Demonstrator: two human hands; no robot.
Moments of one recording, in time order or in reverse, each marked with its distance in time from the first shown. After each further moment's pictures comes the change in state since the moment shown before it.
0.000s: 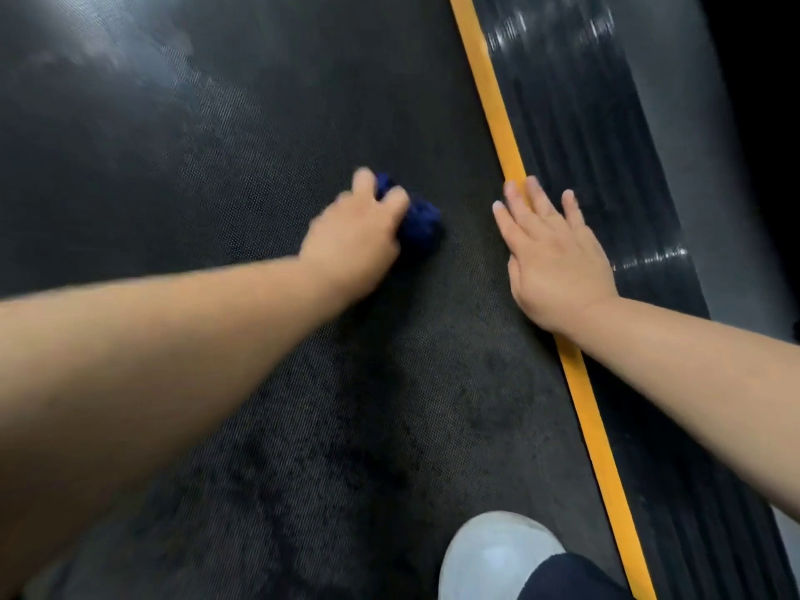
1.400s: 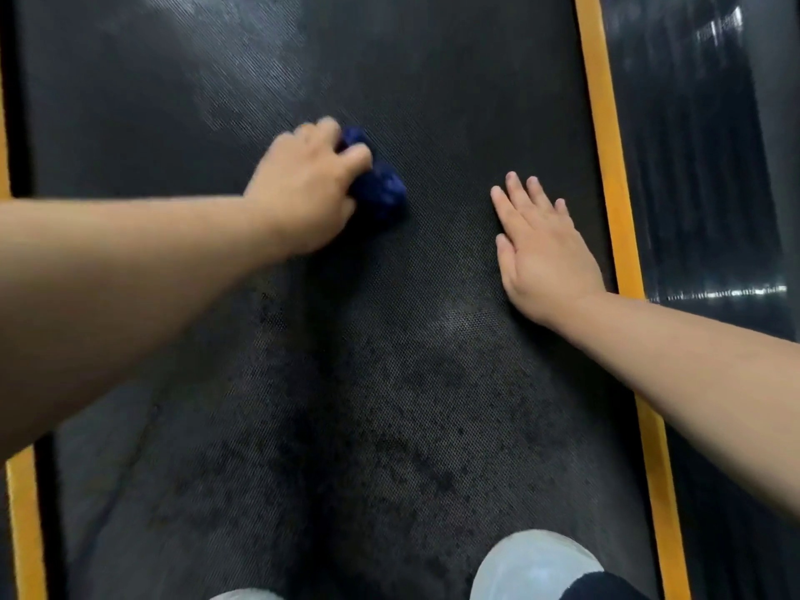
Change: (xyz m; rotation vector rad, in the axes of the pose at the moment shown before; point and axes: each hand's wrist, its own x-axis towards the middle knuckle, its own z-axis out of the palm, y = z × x) left_hand -0.026 -0.127 -0.014 0.120 0.254 0.023; right_hand 0.049 -0.071 0.000 0.278 -0.068 -0.017
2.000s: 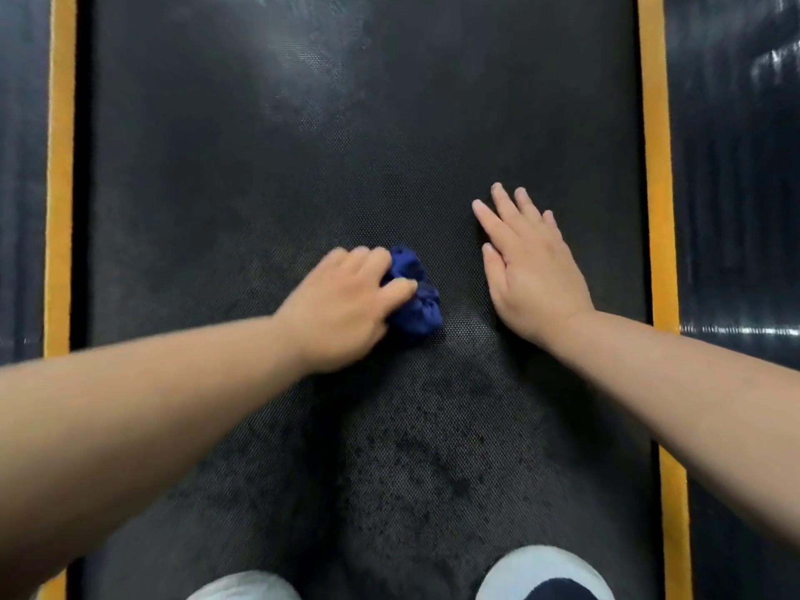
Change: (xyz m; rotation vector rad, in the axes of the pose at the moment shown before) left_hand -0.095 0.034 0.016 -0.029 -0.086 0.157; right_hand 0.012 -0.052 0.000 0.093 0.075 -0.146
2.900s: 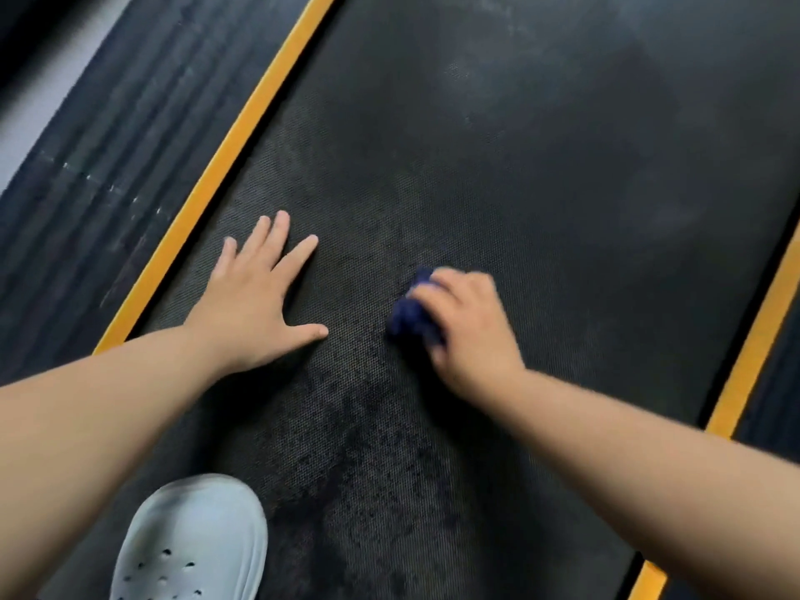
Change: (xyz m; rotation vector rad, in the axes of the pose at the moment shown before) left_hand -0.172 -0.028 0.013 -0.342 -0.132 -0.949; right_hand 0.020 -0.113 0.054 0.031 -0.088 -0.624
